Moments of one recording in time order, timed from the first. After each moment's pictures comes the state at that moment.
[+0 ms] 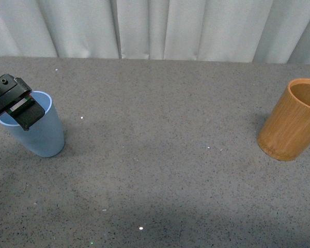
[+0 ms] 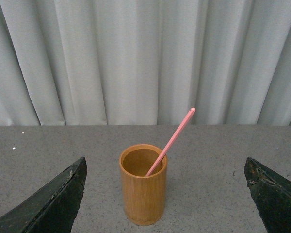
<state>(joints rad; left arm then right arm) -0.27 1.62 0.51 0.26 -0.46 -0.95 0.00 0.00 0.01 0.00 0.00 0.00</state>
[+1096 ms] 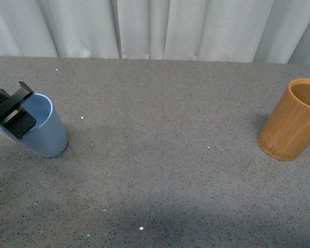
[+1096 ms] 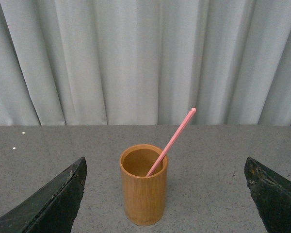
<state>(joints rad) -0.24 1.72 0.53 0.35 -0.43 -0.98 0.00 0.00 0.01 0.00 0.00 0.00</state>
